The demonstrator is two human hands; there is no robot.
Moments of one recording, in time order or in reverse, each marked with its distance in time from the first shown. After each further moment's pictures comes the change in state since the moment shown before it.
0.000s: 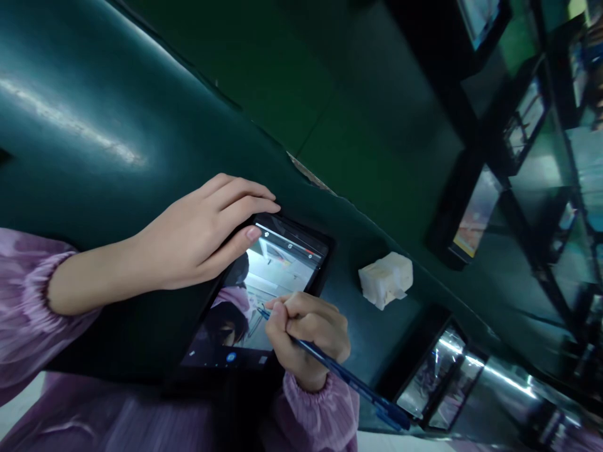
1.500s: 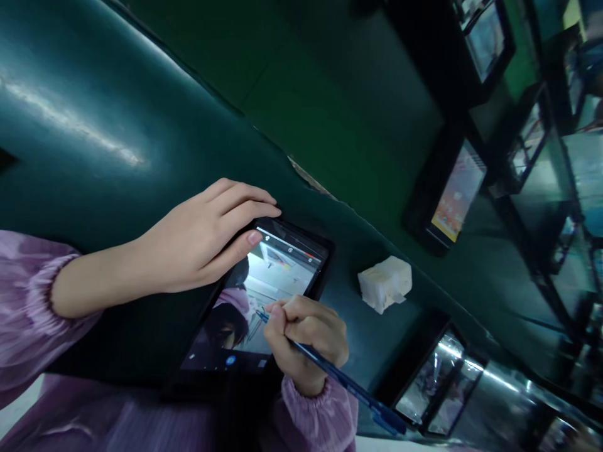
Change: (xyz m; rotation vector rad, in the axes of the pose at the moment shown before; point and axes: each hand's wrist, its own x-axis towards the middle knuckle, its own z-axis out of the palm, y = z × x) left_hand 0.000 -0.001 0.001 0.000 0.010 0.028; right_hand -0.002 0.004 0.004 -0.041 0.038 -0.035
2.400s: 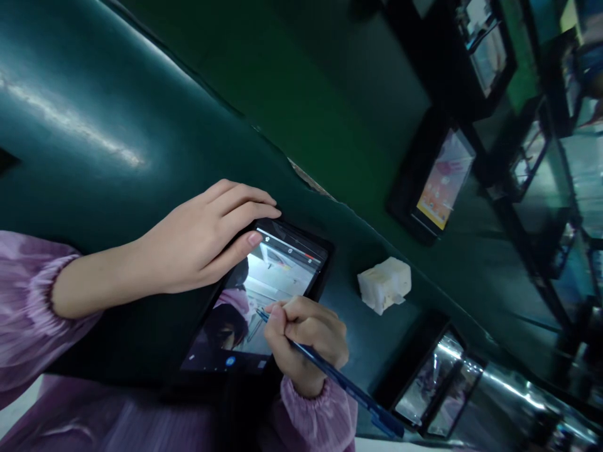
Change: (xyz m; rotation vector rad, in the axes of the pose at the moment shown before) left_hand 0.000 -0.001 0.000 -0.007 -0.005 -0.009; right_hand 0.001 -0.003 -0.002 -0.009 -0.014 0.029
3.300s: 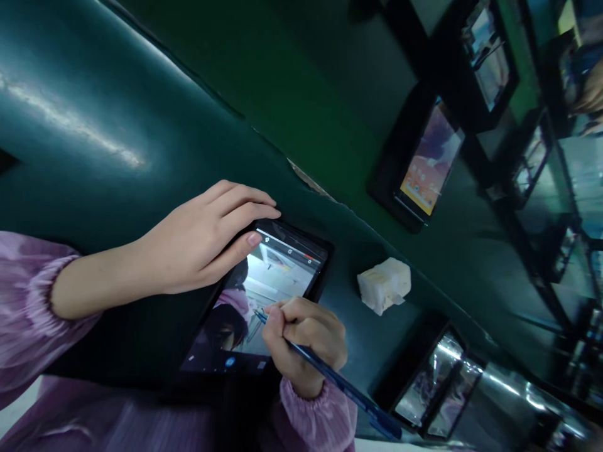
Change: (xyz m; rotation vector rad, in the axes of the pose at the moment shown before) left_hand 0.001 0.002 -0.001 0.003 -0.004 -0.008; right_hand 0.001 -0.002 -0.002 -0.034 -0.030 0.000
